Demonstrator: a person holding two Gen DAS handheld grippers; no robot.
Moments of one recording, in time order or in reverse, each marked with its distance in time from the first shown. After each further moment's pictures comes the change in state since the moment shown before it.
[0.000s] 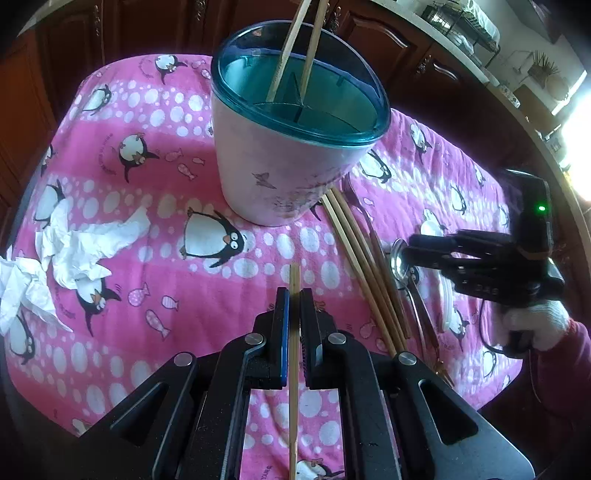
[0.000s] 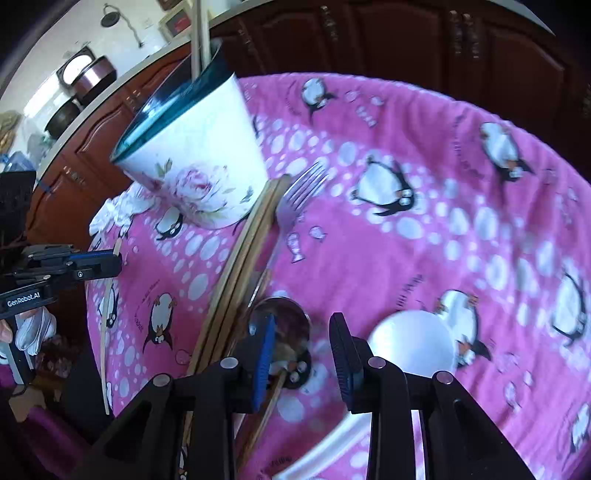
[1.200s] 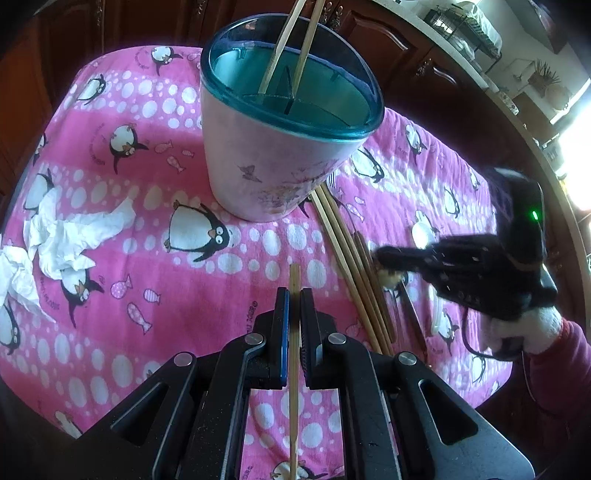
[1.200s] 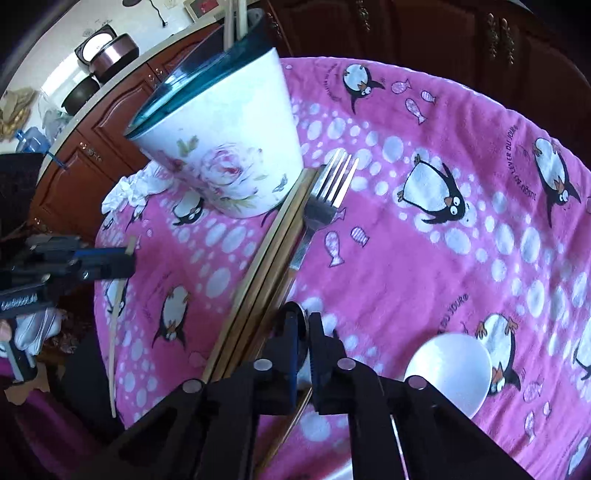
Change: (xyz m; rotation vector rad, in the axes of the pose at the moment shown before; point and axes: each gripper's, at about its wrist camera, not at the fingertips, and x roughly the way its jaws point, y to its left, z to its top) left arm 0.005 -0.003 0.001 -0.034 0.004 -0.036; right arm 0.004 0.018 0.009 -0.077 0.048 0.028
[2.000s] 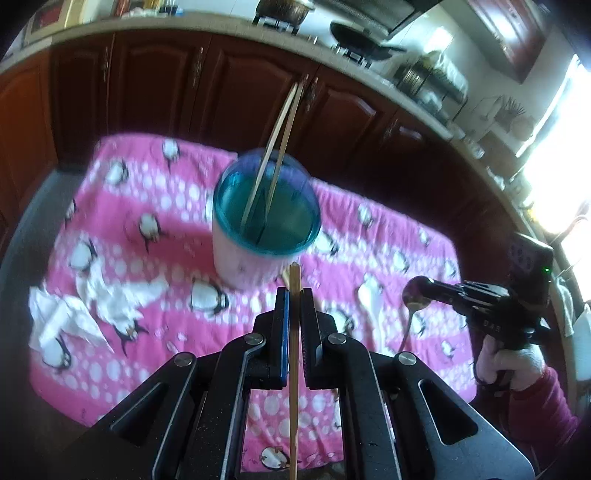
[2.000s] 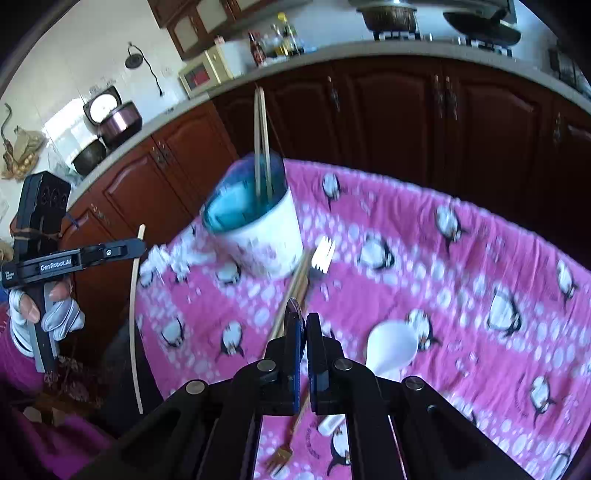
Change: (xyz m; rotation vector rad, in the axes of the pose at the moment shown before) left arm -0.121 -0.010 0.019 0.021 -0.245 -0.080; right arm -0.146 0.028 -0.021 0.092 -0.327 -0.060
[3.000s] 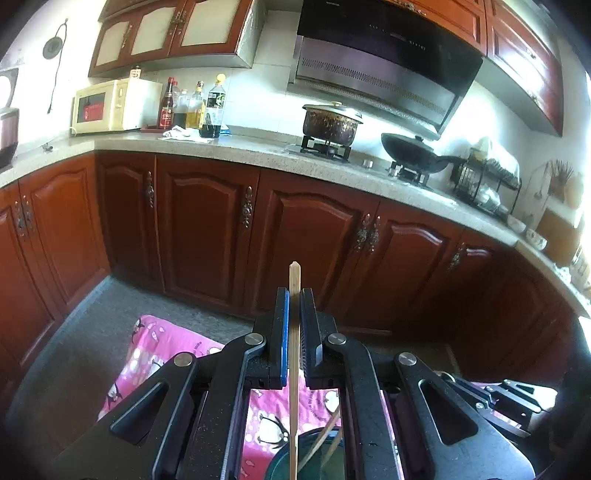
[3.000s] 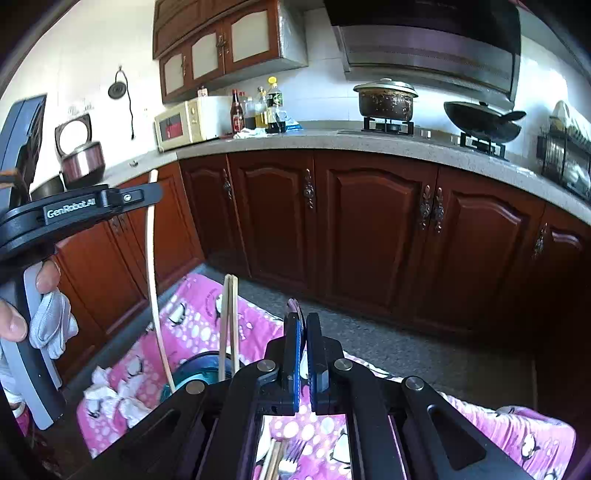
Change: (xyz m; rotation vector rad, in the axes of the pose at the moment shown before) left arm 0.038 0.017 0.183 0.020 -0.436 0.285; right arm 0.067 0.037 0.165 -0.118 -0.236 -0.244
